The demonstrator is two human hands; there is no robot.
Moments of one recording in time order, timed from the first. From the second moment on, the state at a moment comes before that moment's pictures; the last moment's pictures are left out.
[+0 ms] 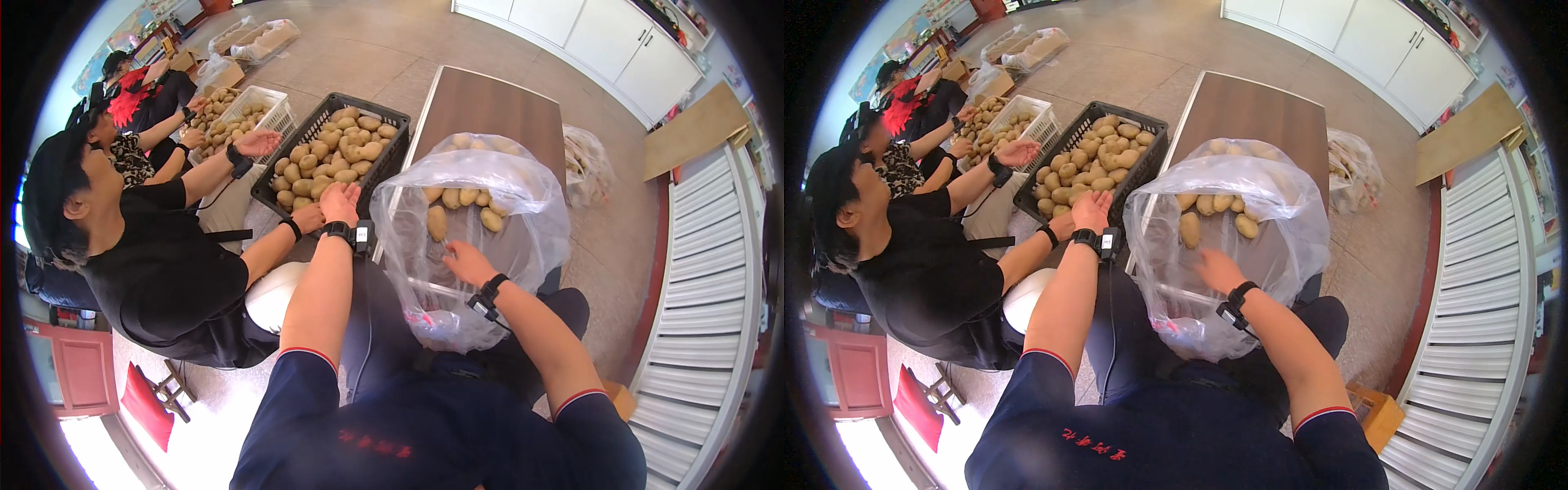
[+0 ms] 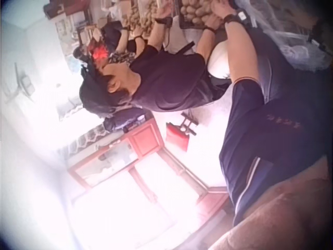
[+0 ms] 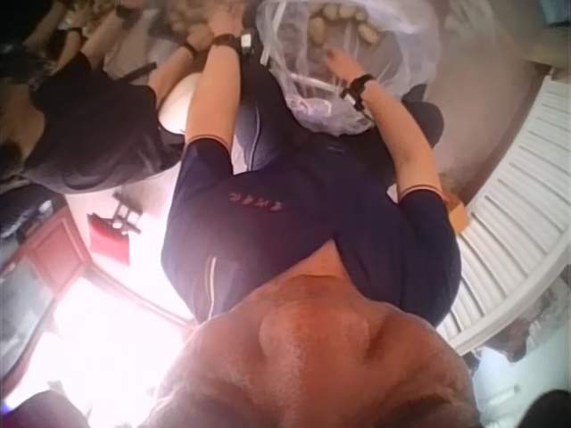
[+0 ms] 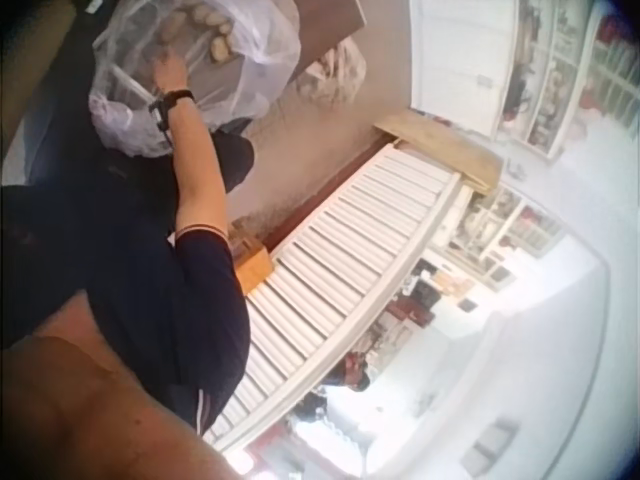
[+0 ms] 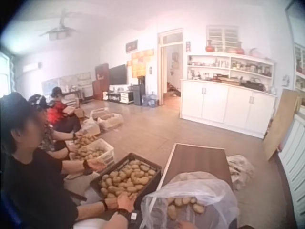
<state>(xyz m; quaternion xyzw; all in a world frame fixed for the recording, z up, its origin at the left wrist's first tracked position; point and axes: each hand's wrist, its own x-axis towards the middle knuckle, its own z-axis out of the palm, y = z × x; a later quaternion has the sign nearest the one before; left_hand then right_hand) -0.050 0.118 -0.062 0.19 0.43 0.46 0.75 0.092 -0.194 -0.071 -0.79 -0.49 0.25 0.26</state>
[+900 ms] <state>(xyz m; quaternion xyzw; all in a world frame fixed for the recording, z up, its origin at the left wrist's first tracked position) -0.032 0.085 -0.024 0.33 0.42 0.33 0.78 0.081 -0.146 -0.055 -0.83 -0.56 0.05 0.08</state>
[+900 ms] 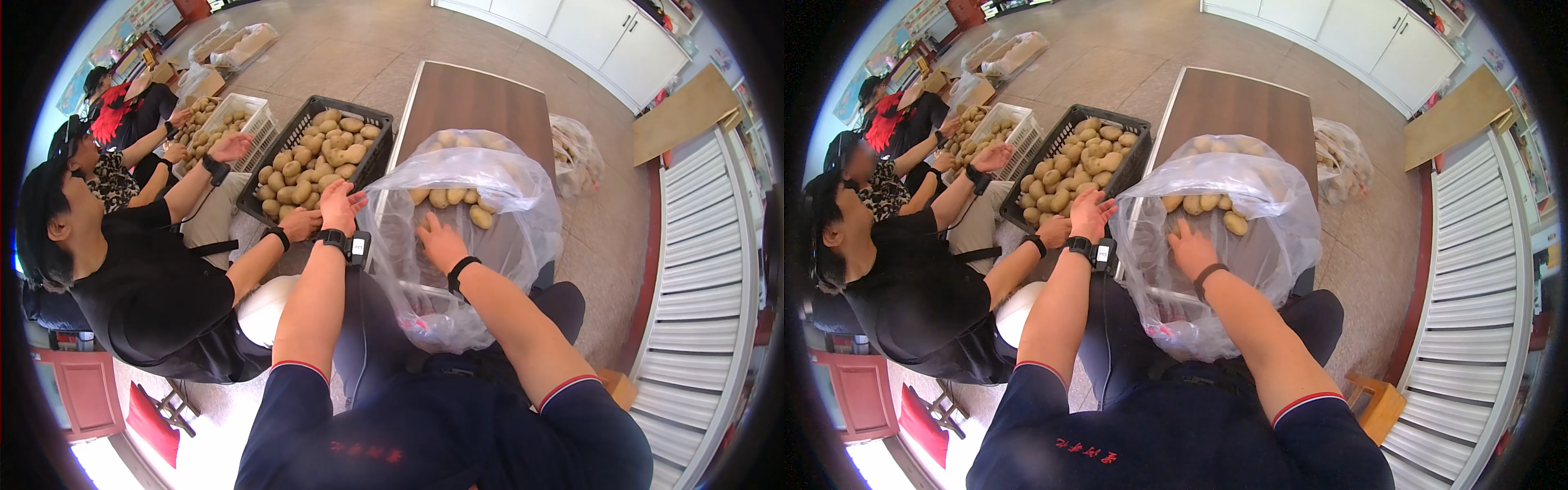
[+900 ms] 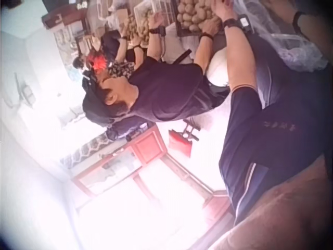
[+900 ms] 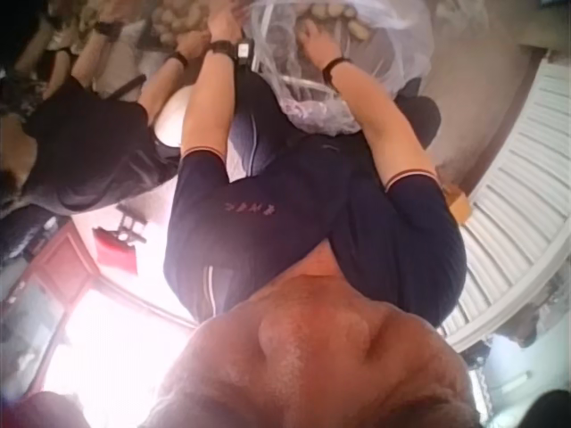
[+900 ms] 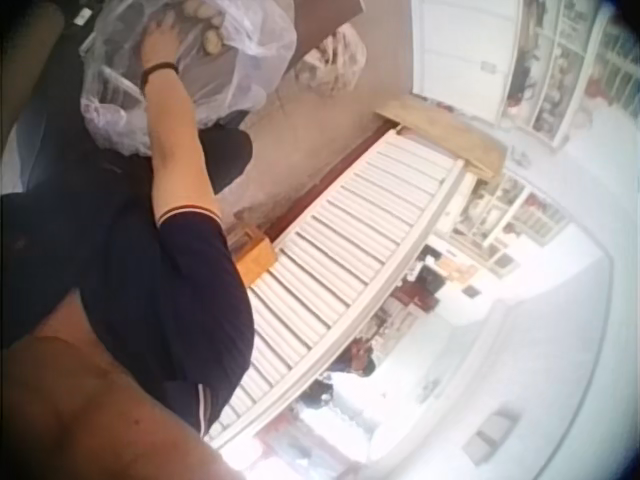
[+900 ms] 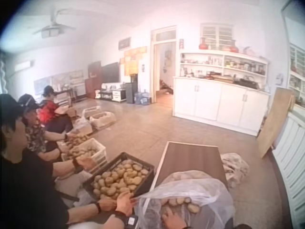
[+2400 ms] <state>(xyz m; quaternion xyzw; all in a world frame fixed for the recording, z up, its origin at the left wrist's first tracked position) -0.027 0.011 0.031 0.54 0.28 -0.01 0.79 0.086 -0.163 0.037 -0.62 -0.21 0.44 0.61</state>
